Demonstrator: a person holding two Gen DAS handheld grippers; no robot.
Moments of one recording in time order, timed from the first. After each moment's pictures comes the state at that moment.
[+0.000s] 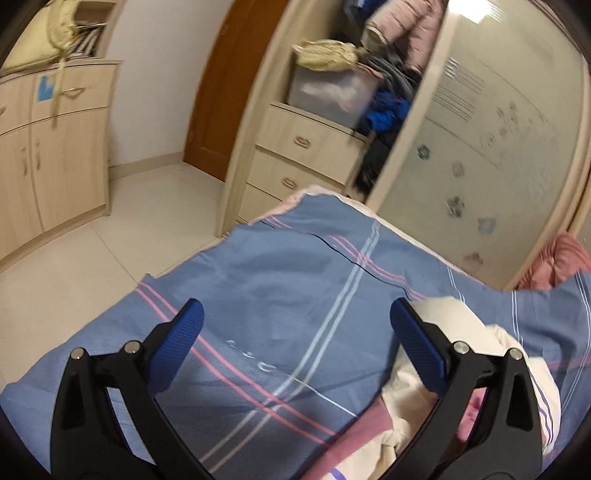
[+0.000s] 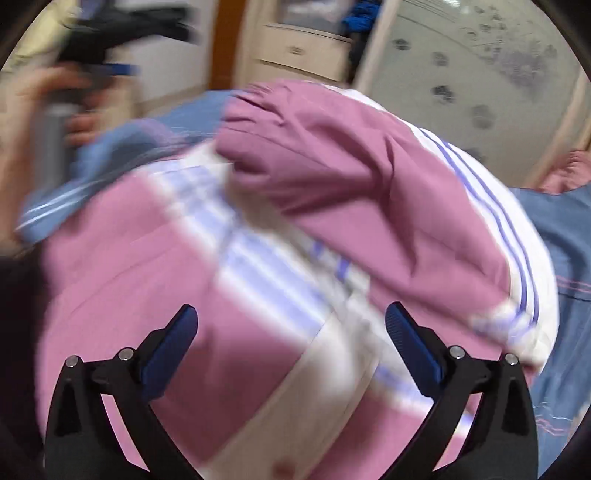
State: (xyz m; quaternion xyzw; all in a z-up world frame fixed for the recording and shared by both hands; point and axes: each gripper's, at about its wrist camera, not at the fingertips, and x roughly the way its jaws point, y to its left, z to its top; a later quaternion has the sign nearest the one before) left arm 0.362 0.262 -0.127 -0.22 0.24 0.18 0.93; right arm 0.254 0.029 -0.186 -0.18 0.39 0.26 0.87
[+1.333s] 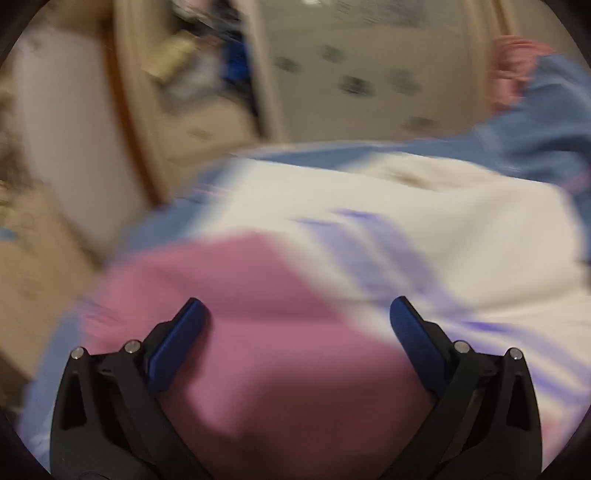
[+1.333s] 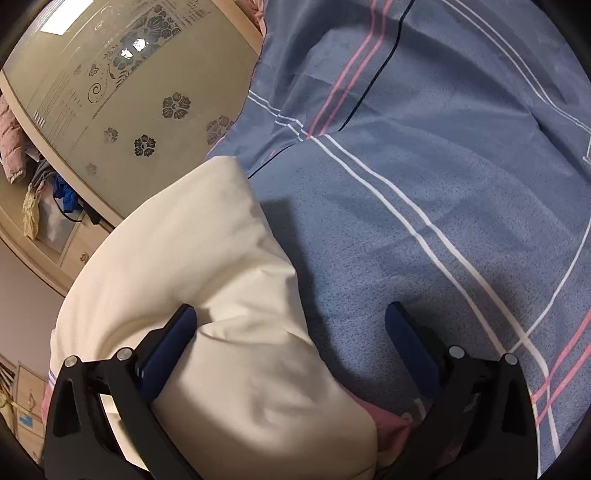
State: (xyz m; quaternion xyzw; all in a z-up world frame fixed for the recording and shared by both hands) left arm 0.429 0.022 -0.196 0.06 0.30 0.20 0.93; right arm 0.412 -0.254 -0.277 0.33 0.36 -0.05 0.87
